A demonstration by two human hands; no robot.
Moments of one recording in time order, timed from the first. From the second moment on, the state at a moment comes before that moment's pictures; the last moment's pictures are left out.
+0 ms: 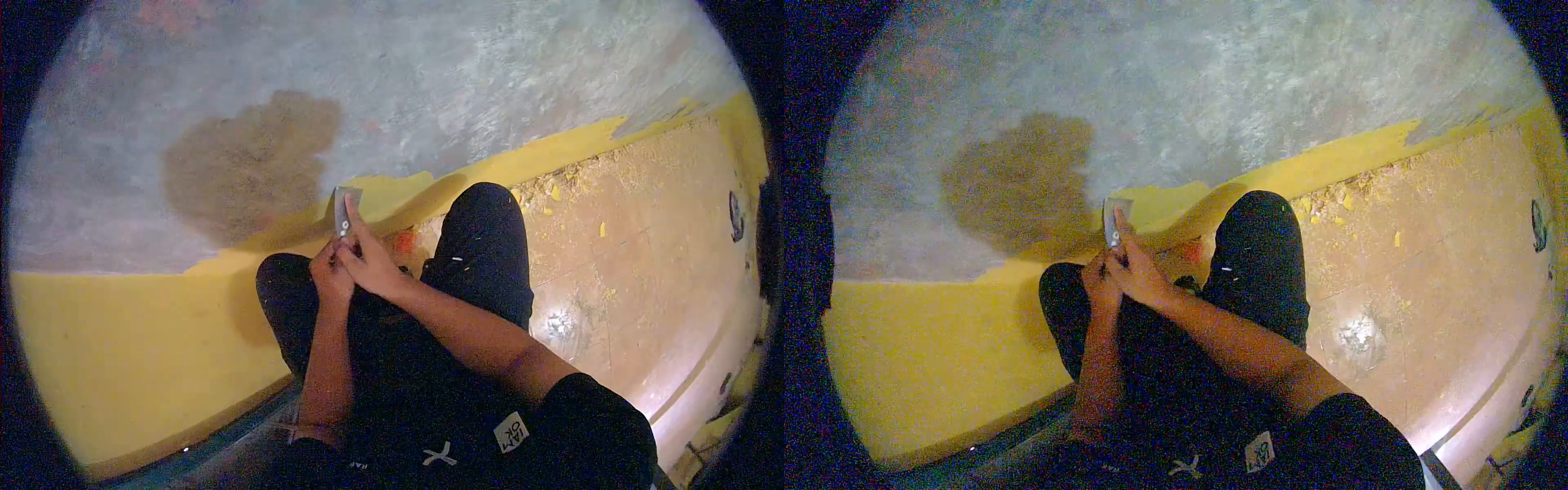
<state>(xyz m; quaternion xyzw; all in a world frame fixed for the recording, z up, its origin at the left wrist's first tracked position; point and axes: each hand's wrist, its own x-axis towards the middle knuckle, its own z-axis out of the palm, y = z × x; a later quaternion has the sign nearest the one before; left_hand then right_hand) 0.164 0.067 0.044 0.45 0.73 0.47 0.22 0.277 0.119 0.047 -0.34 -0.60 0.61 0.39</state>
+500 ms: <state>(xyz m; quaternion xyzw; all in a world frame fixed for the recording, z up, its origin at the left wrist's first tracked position) 0.238 0.130 0.059 0.60 0.67 0.37 0.24 0.326 0.159 0.019 -0.35 -0.51 0.52 0.59</state>
